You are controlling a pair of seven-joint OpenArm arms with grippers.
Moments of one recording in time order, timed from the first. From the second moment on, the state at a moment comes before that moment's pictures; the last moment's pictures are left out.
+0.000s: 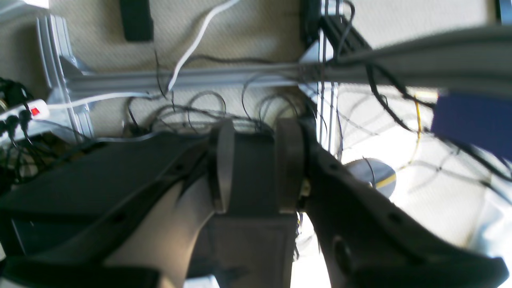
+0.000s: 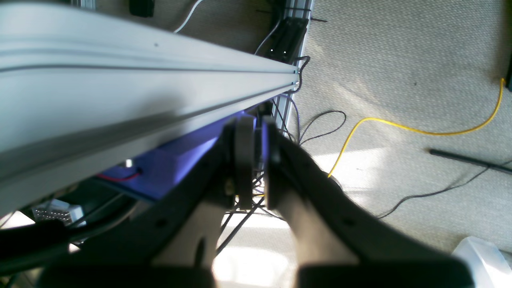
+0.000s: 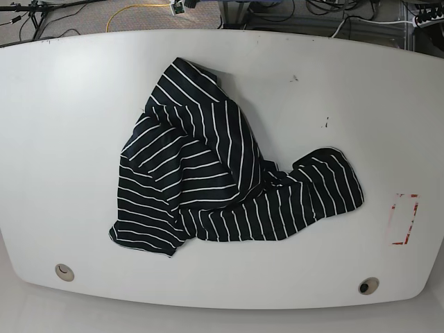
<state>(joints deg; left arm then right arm) 44.3 -4.6 -9.5 63.2 2.6 -11.1 -5.1 -43.2 -2.5 3.2 70.5 -2.5 20.8 -5.9</state>
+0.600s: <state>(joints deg) 52.6 -4.6 -11.2 78.4 0.2 -11.3 -5.7 -50.5 -1.8 3.3 81.9 -2.1 21.0 -5.9</state>
